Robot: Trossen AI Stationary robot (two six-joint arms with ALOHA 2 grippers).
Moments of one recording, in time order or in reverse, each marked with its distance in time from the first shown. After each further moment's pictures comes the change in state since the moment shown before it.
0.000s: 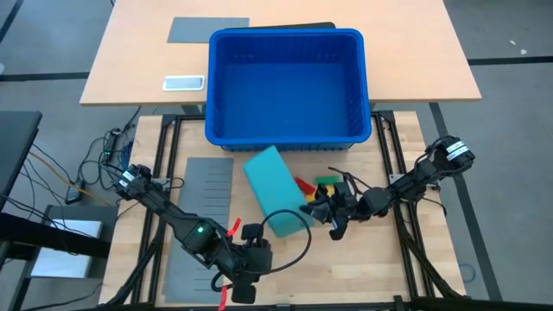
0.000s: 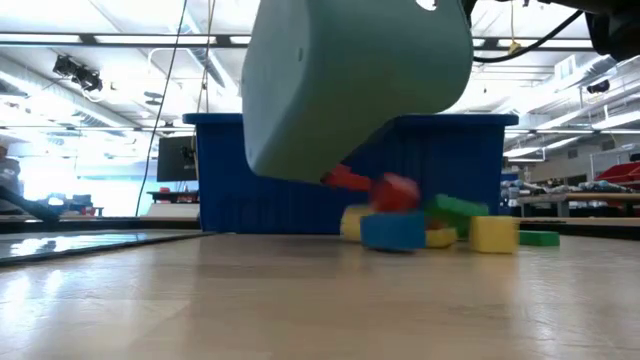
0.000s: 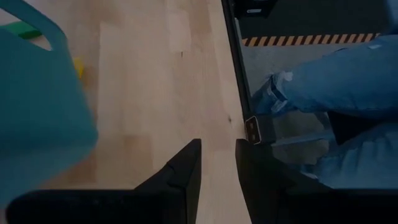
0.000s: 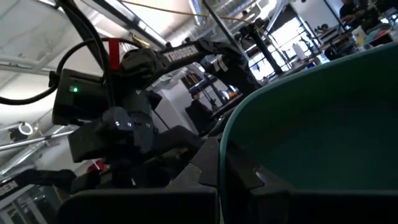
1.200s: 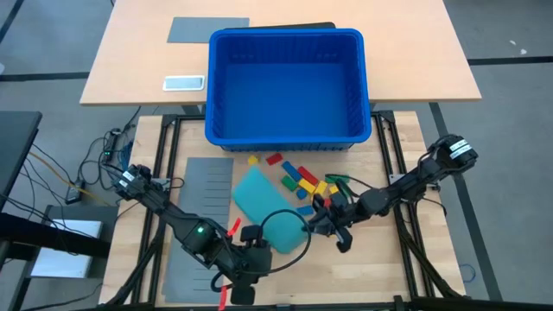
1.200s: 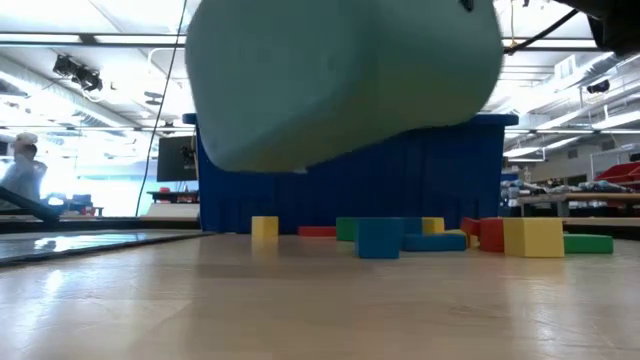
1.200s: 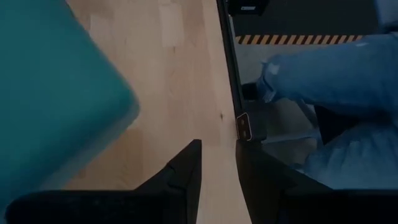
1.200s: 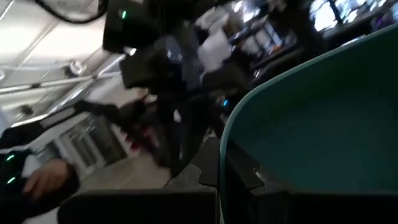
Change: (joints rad) left arm -0.002 0.000 0.000 -0.003 0.038 -0.020; right arm -0.006 -0.045 0.000 -0.193 -0.290 0.012
